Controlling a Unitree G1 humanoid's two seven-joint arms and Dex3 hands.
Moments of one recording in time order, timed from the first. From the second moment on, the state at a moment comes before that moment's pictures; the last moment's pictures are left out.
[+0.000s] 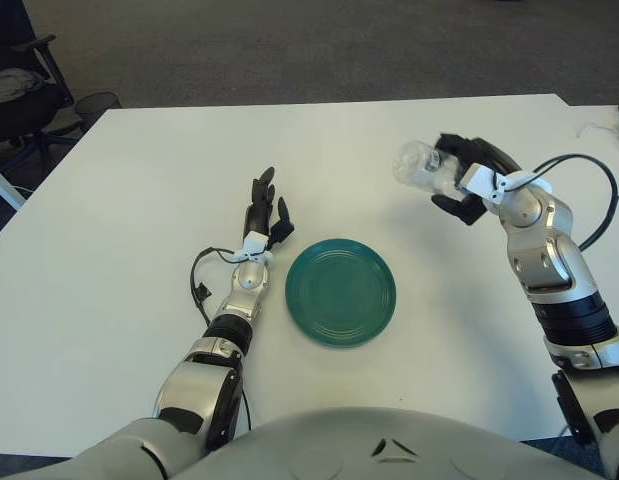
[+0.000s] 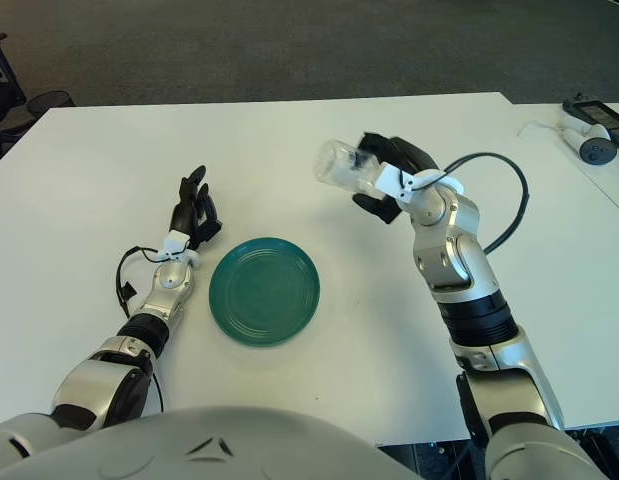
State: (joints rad) left arm -0.36 -0.02 -0.02 0.95 0.13 -0.68 0.23; right arm -0.42 -0.49 0.17 -0.34 -0.52 0.44 0.40
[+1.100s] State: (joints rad) left arm -0.37 0.00 -0.03 0.97 0.13 -0.68 0.21; right arm -0.36 -0.33 0.48 -0.44 -0.51 0.08 0.41
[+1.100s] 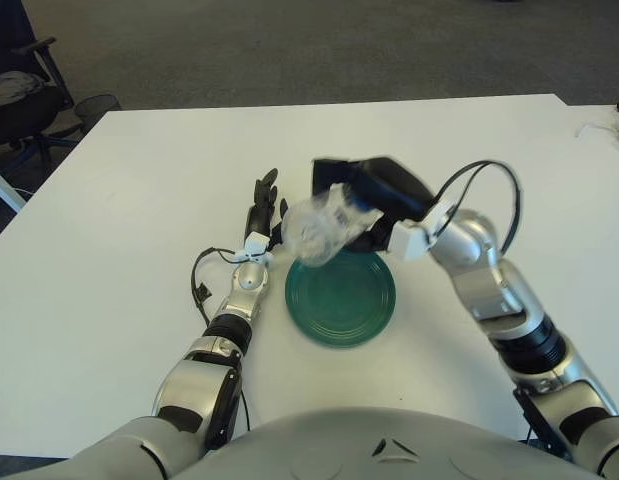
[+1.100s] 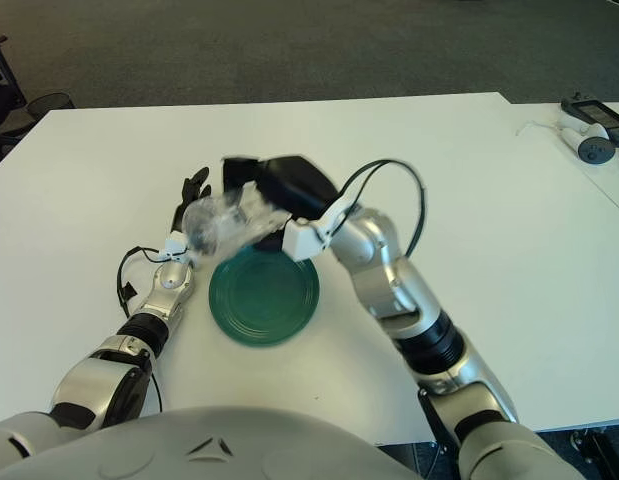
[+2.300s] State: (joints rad) left arm -0.37 0.00 -0.04 0.98 0.13 -0.68 0.21; right arm -0.28 -0.34 0.49 -0.21 -0.60 -0.12 0.37
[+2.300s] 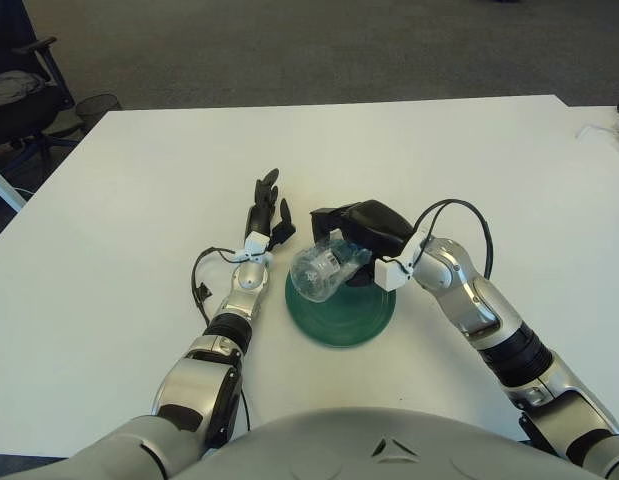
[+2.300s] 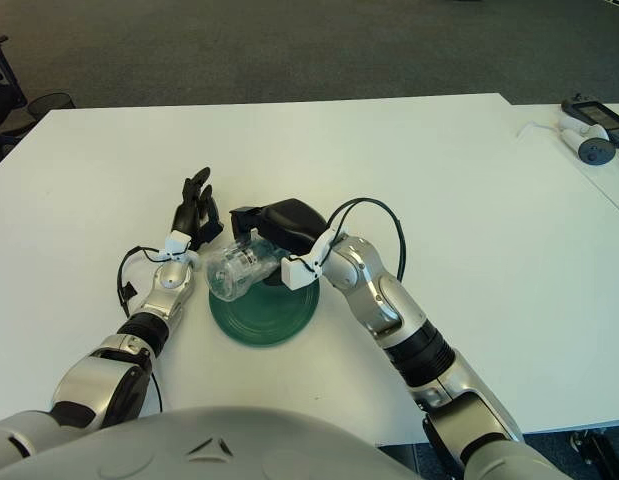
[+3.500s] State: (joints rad) left arm -0.39 0.01 -0.04 1.02 0.13 -0.74 0.23; right arm -0.32 -0.47 0.46 -0.30 -0.69 -0.19 0.48
